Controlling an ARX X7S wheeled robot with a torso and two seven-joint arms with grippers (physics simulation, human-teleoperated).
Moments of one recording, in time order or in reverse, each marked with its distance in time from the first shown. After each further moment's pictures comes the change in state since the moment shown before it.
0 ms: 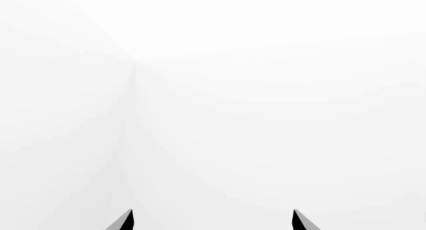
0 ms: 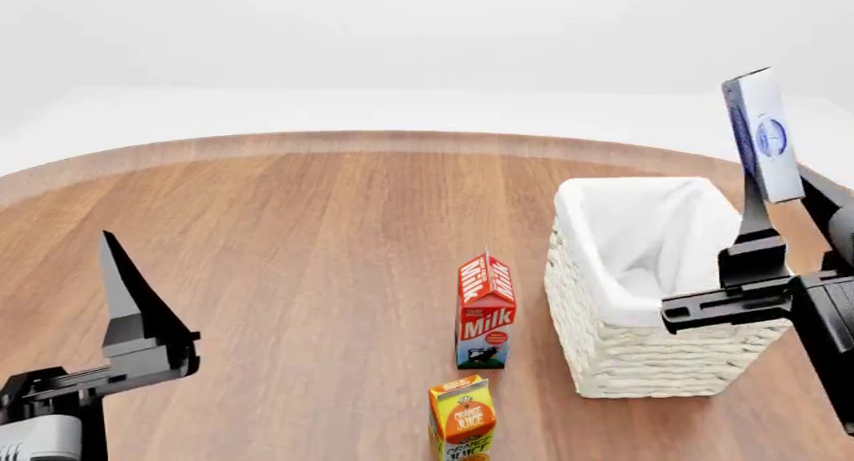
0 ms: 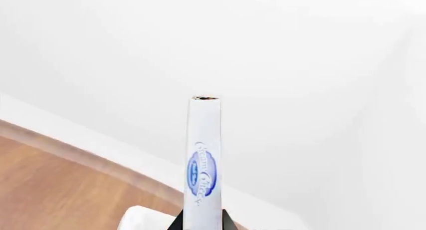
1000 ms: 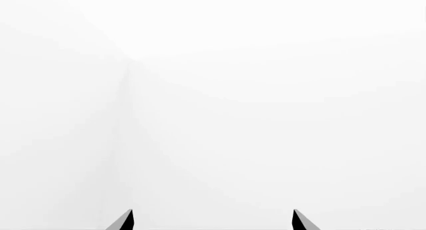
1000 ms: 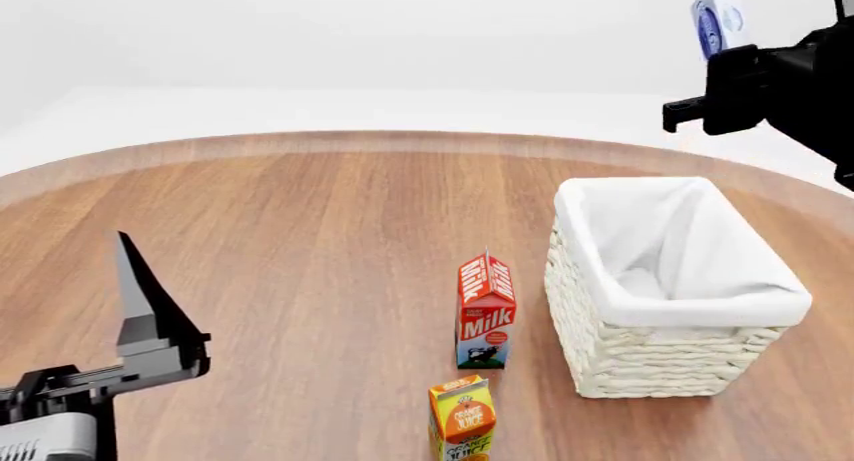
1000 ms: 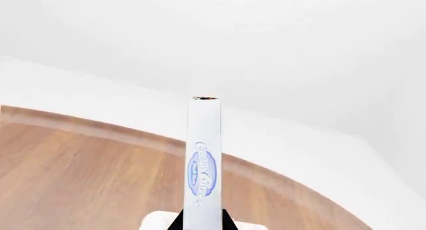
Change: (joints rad) left arm -0.006 -0.013 0.025 -0.005 0.003 -0.005 -0.003; right arm 0.688 -0.387 -0.314 0.936 -0.099 0.296 -0.522
